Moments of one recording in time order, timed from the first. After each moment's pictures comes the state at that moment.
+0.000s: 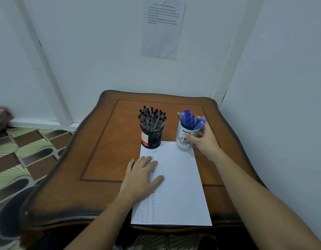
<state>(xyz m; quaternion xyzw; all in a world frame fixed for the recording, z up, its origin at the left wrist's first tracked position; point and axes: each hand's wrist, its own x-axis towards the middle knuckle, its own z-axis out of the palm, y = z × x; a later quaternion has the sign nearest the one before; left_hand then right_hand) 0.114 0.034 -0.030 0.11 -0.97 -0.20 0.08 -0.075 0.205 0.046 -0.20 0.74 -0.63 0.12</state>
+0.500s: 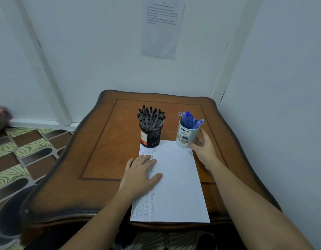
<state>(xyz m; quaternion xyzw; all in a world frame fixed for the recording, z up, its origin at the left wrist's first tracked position) 0.115 0.035 -0.027 0.12 -0.96 -0.23 0.10 -0.070 0.214 0.007 -0.13 0.77 -0.62 0.11</state>
